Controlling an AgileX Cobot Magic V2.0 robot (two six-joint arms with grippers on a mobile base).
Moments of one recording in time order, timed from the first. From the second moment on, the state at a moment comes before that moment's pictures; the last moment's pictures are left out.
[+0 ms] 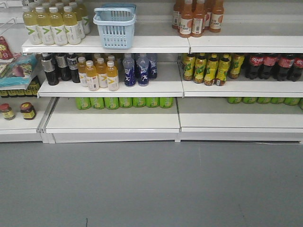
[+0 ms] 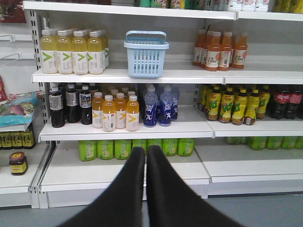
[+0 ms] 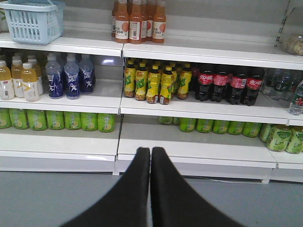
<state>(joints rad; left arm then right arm) -0.08 0.05 0.03 0.11 0.06 -0.24 -0.02 -0.01 0.03 -0.21 0.22 0.12</state>
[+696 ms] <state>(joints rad) -0.08 0.05 0.03 0.11 0.06 -0.24 -0.02 -0.01 0.03 -0.21 0.22 0.12</state>
